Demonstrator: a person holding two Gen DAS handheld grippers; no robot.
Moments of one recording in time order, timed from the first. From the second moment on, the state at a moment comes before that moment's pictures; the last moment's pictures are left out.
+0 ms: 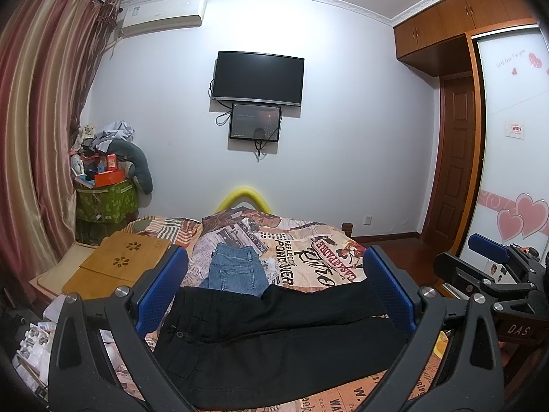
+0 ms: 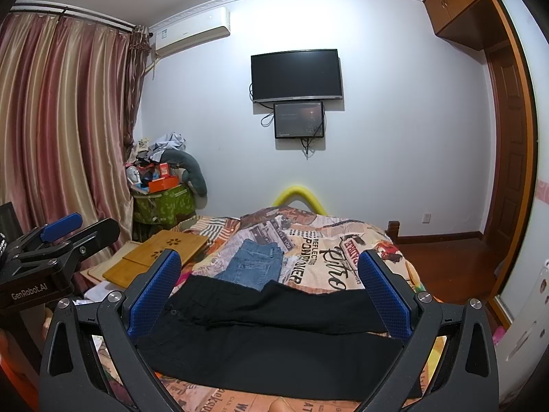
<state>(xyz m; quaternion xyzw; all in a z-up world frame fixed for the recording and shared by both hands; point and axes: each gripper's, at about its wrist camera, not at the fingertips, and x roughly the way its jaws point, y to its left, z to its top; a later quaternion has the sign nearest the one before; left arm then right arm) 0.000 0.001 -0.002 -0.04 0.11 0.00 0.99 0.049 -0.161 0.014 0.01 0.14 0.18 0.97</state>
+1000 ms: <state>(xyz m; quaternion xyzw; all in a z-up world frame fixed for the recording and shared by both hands) 0.078 0.025 -0.033 -0.06 0.17 0.01 0.98 0.114 -0.154 -0.028 -0.01 0.21 0.17 0.96</state>
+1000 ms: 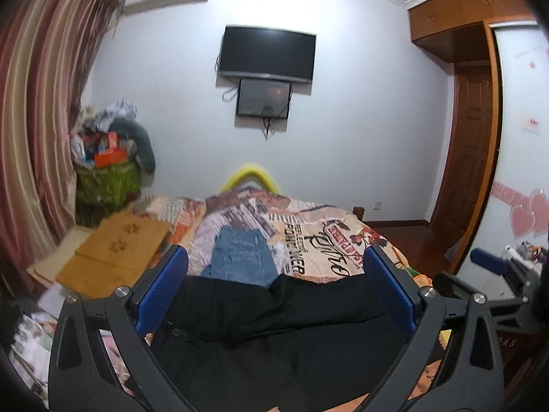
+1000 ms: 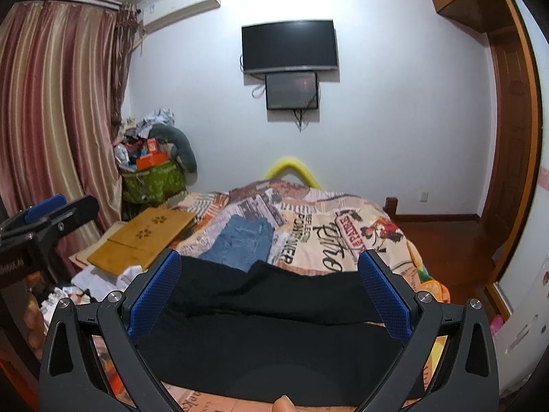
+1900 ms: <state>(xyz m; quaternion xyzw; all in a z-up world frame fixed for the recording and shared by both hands) 0.299 0.175 -0.226 -0.02 0.39 0.15 0.91 0.295 -0.154 -0.155 -0.09 0.36 0.17 0.91</state>
